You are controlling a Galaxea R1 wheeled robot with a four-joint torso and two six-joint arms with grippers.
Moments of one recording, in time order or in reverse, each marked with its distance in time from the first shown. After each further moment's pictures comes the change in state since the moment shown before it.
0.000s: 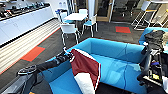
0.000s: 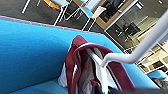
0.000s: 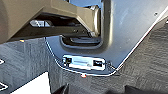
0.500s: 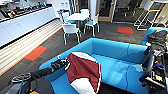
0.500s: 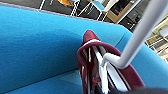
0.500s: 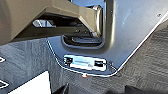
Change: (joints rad) left arm 0.105 -0.074 0.010 0.084 -0.016 0.003; right arm 0.000 0.002 0.000 0.000 0.000 0.002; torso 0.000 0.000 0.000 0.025
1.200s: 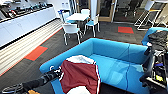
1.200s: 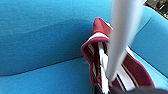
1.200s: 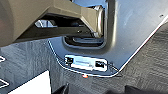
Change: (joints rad) left arm 0.160 -0.096 -0.001 0.054 -0.023 0.006; right arm 0.000 0.003 0.000 -0.001 0.000 0.000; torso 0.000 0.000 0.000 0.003
